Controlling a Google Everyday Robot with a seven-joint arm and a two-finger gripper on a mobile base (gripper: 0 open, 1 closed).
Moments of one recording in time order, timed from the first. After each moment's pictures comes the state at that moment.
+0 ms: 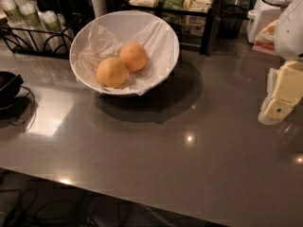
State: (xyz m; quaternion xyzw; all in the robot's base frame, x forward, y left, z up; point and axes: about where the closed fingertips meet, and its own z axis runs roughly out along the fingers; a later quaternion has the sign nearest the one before) arm 0.438 -0.217 0.976 -0.60 0.78 -0.03 0.16
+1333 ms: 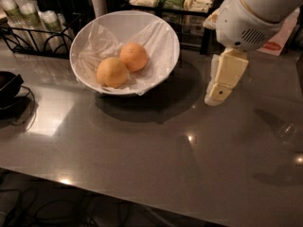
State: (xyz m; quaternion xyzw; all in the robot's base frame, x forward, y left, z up) arm 0.487 -0.129 0.977 -0.66 0.72 -0.01 0.22
